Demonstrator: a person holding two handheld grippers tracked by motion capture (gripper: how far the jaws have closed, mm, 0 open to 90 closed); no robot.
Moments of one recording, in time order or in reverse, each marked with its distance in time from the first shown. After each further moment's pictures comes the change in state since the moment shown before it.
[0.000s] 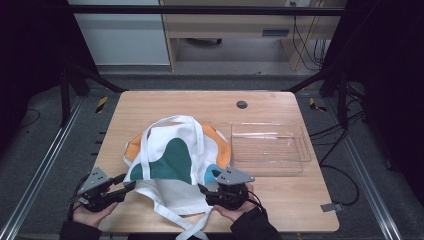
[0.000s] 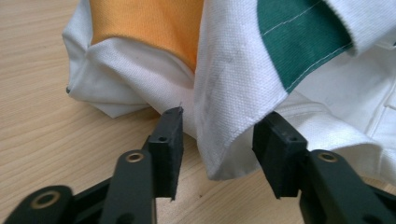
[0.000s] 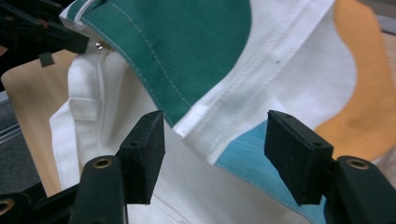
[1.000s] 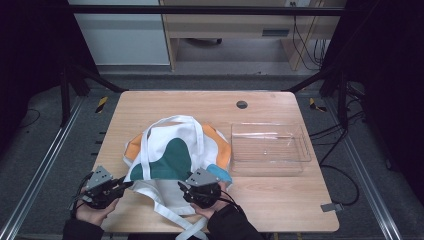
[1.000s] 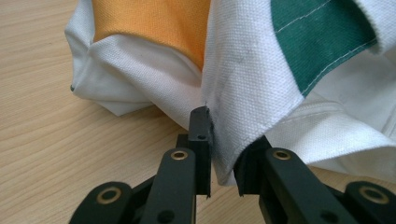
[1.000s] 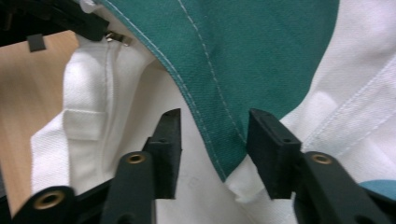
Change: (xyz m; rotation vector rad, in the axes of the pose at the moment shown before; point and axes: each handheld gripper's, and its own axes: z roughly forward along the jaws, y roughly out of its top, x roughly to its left) left arm -0.001 0.003 0.005 0.024 0.032 0.010; right arm 0.033 0.006 0.059 0.023 -0.020 -0.097
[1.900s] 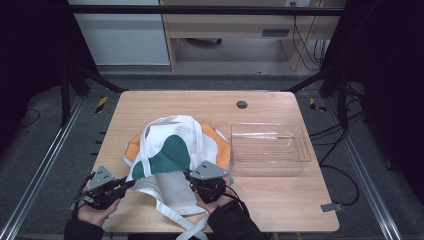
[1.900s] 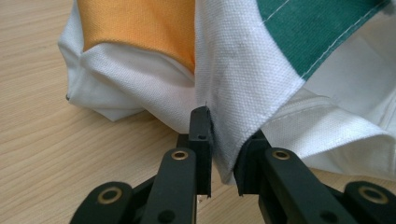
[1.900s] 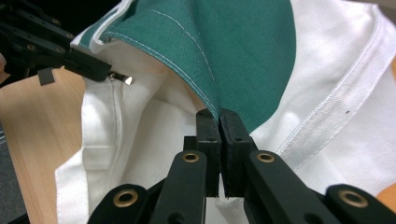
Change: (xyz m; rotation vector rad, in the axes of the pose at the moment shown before) left arm -0.005 0.002 0.000 0.000 -0.008 0.013; right arm -0.008 0.024 -0.023 -0.052 -0.003 0.049
